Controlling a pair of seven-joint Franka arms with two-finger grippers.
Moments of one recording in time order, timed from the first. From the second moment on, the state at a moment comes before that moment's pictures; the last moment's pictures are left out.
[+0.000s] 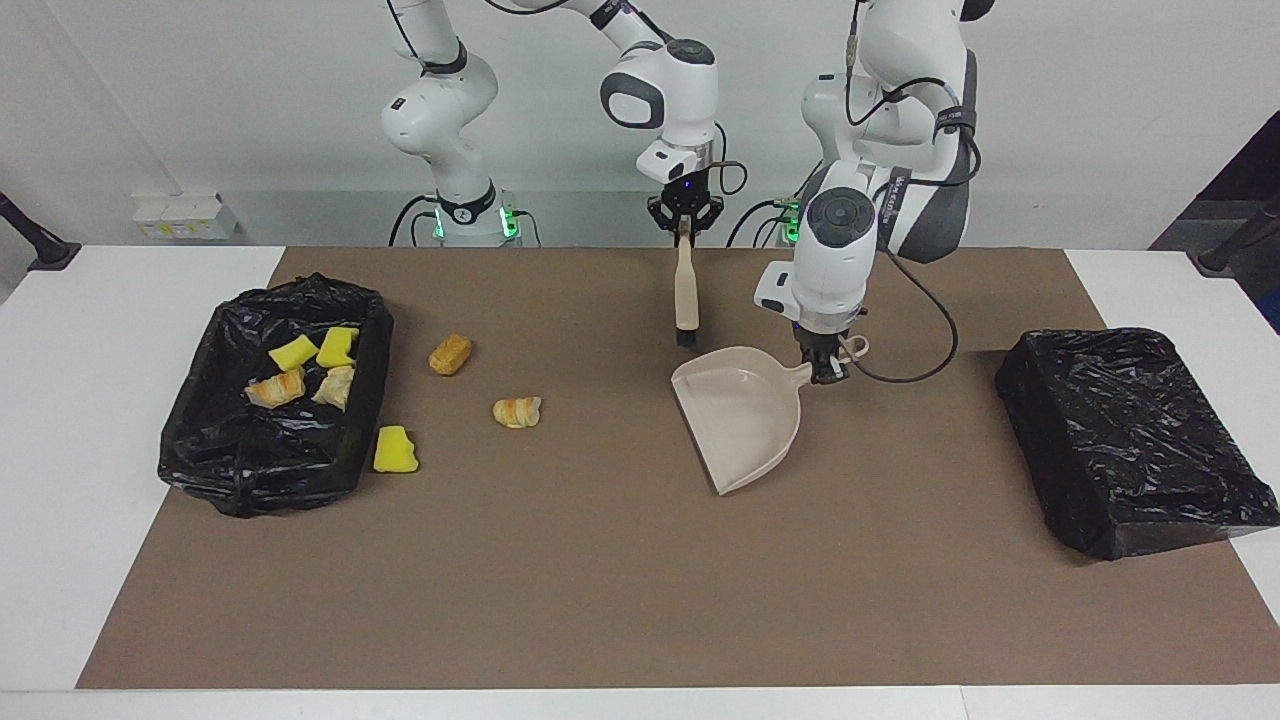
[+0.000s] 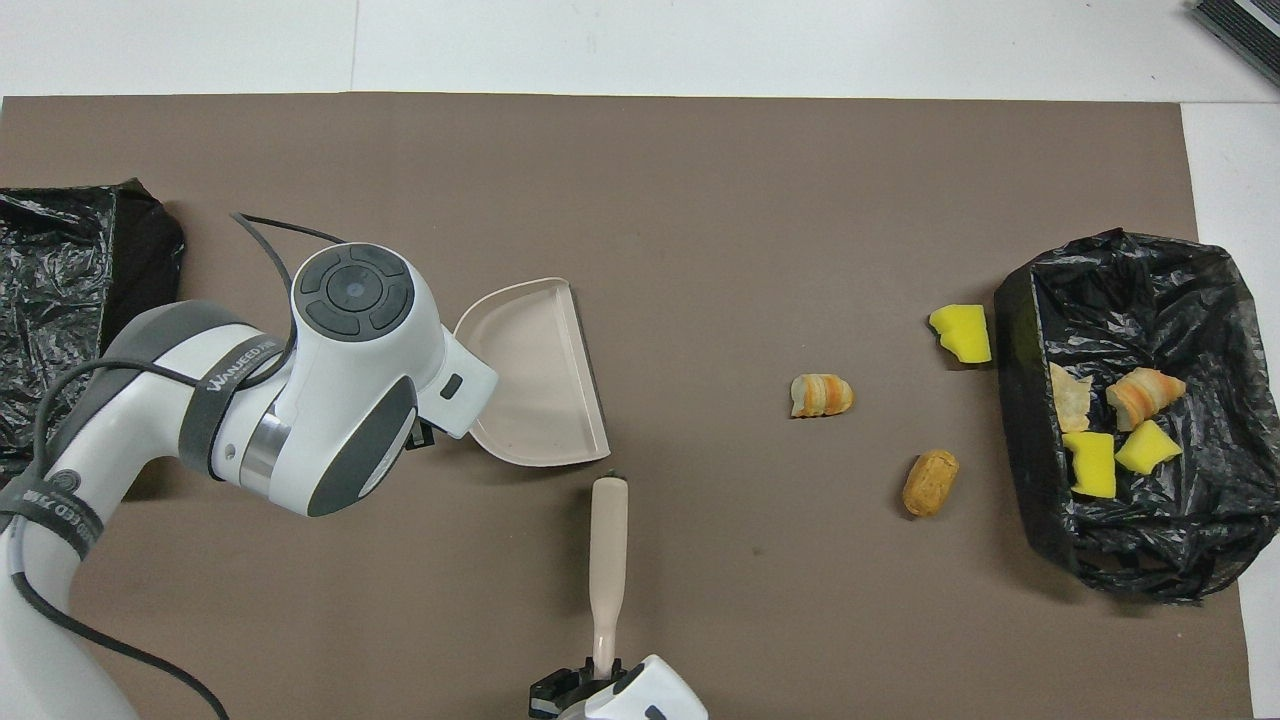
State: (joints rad) left arm -0.36 0.16 -0.09 -1.93 0.17 1.95 0.90; right arm 0.94 -0.16 0.10 -2.35 -0.08 2.25 1.18
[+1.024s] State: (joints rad) left arm -0.41 0.16 -0.10 -1.98 0.17 2.00 0.97; right arm 0.31 -0.19 0.07 -2.37 -0.35 2.08 0.61
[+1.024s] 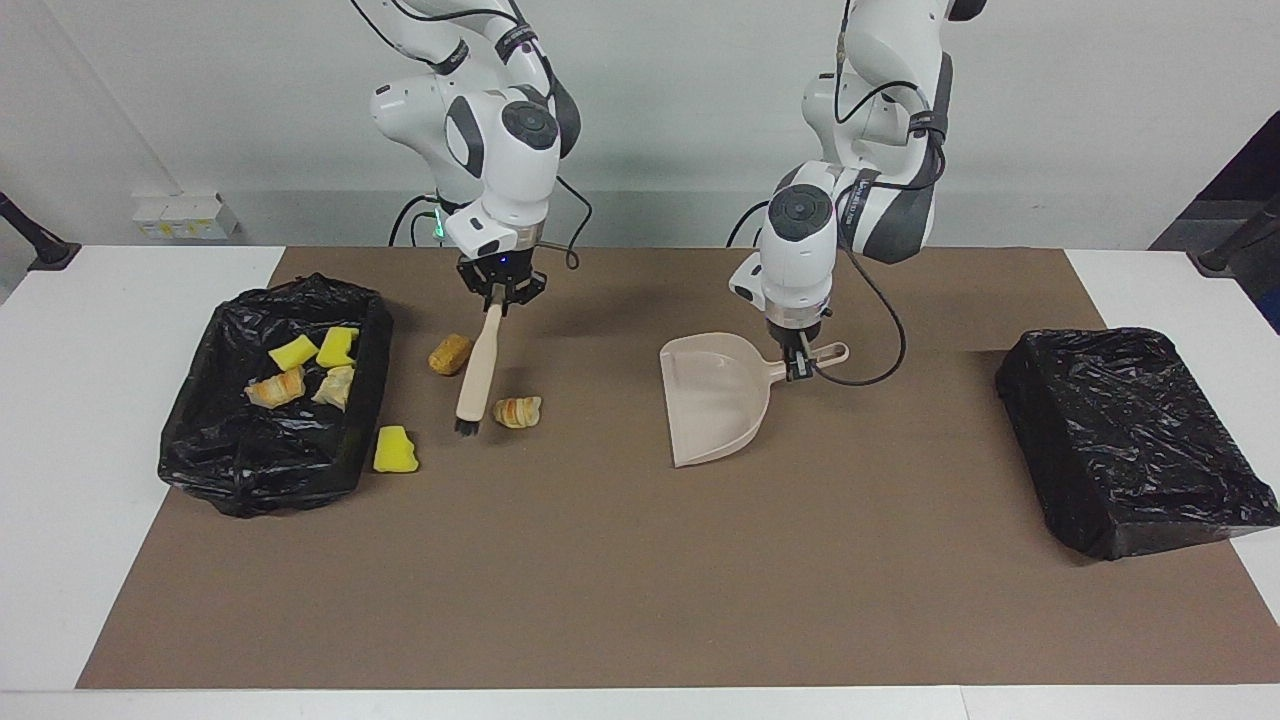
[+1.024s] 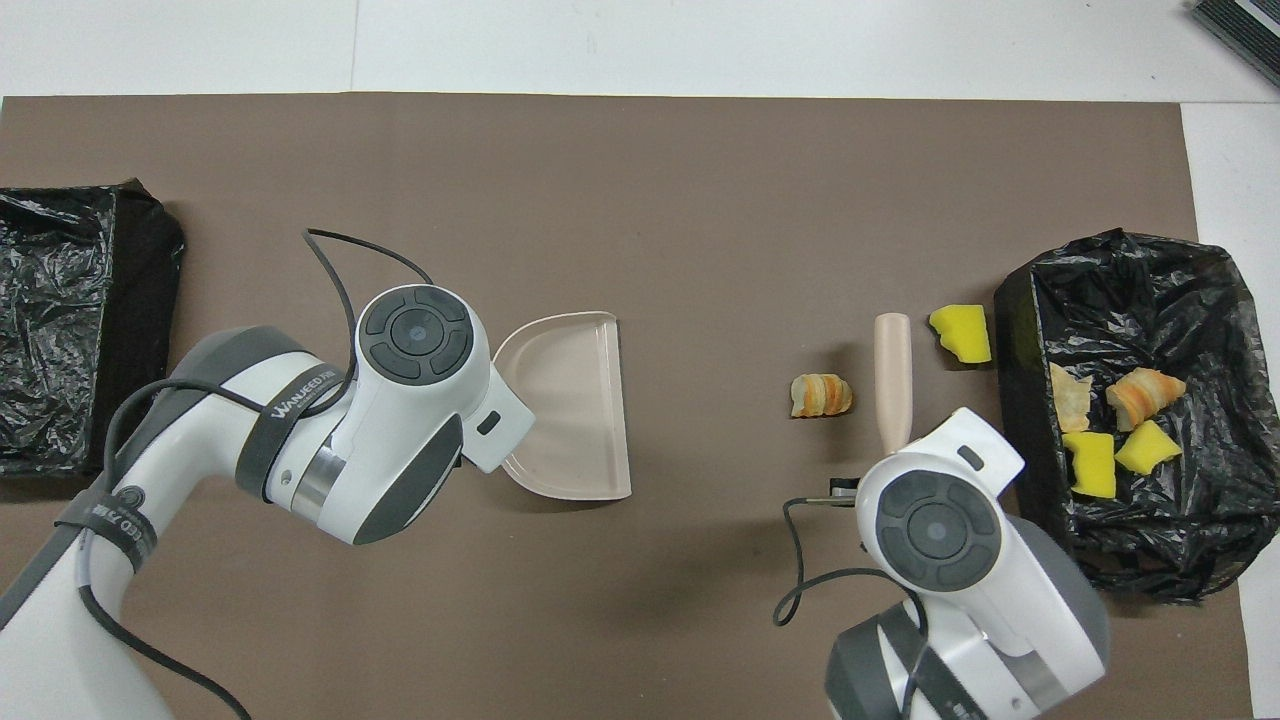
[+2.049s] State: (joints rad) left arm -0.41 0.15 -0.10 -1.98 0.17 2.00 0.97; right arm 0.07 -0.11 0.08 -2.37 -0.29 2.22 0.32
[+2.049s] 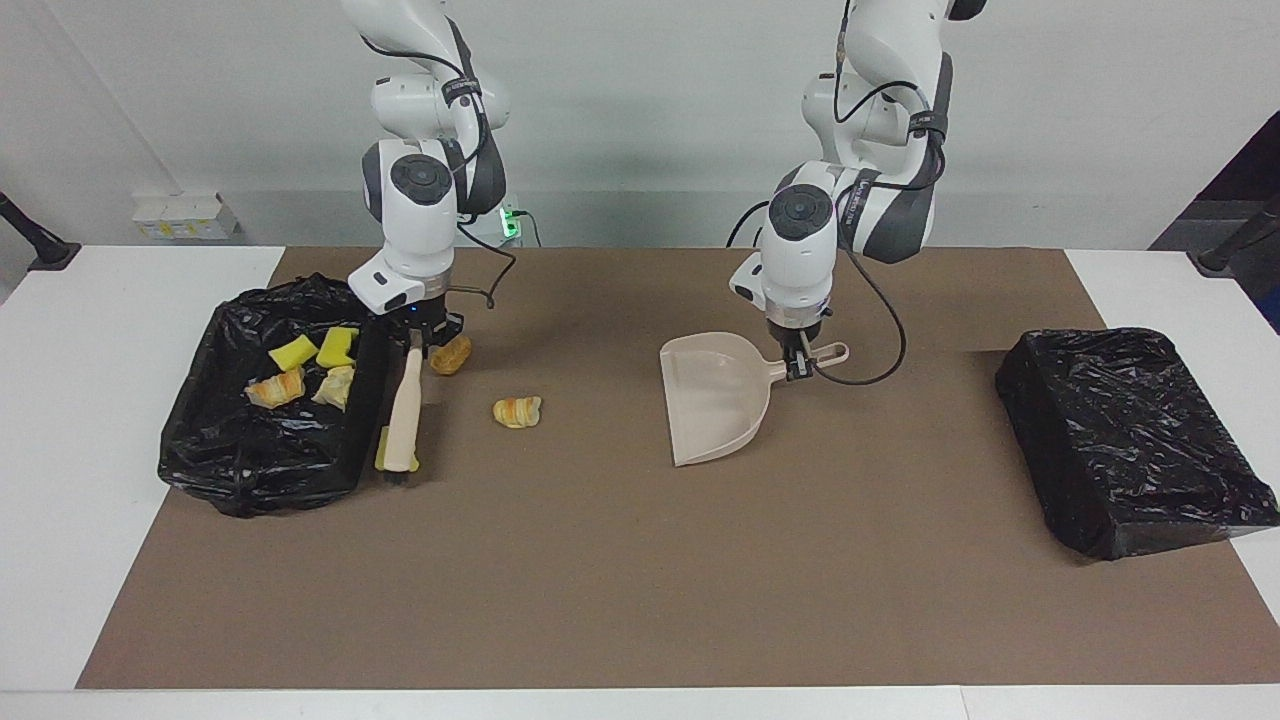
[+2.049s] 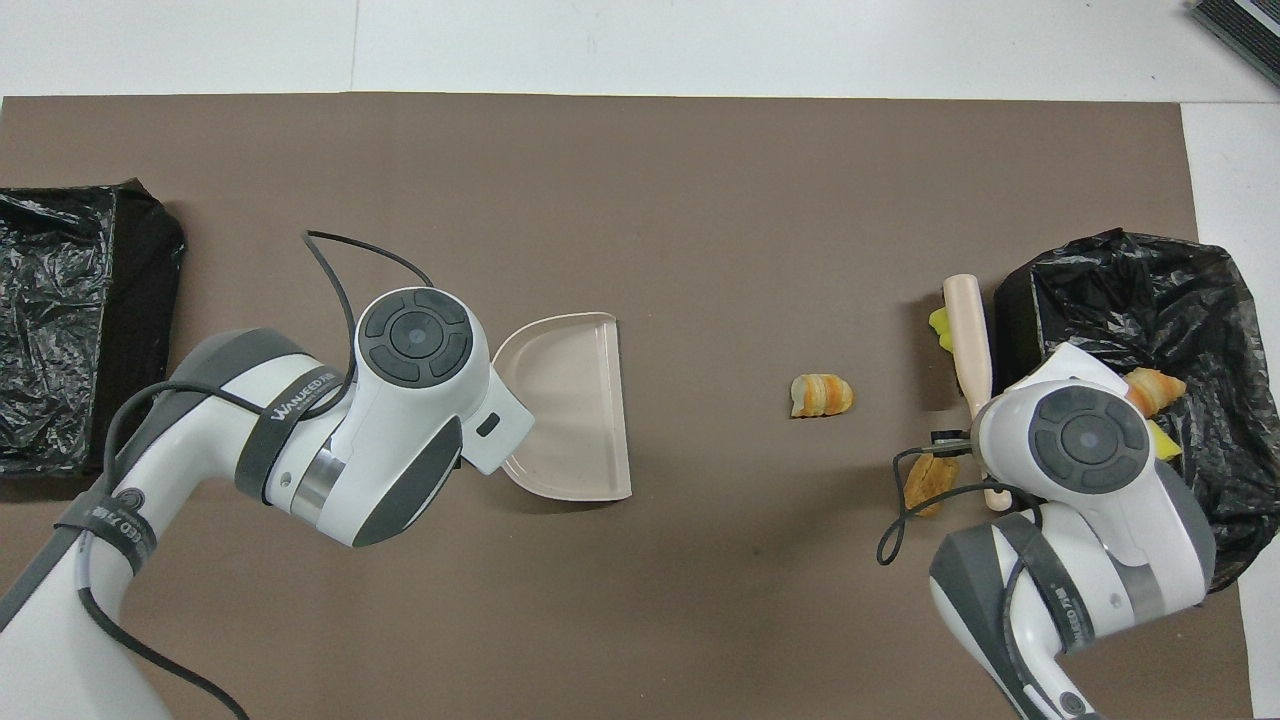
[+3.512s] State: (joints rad) left arm -0.41 0.15 -0.10 -1.98 0.17 2.00 0.97; right arm 0.07 -0.27 0.08 -2.34 -0.04 1.88 0.15
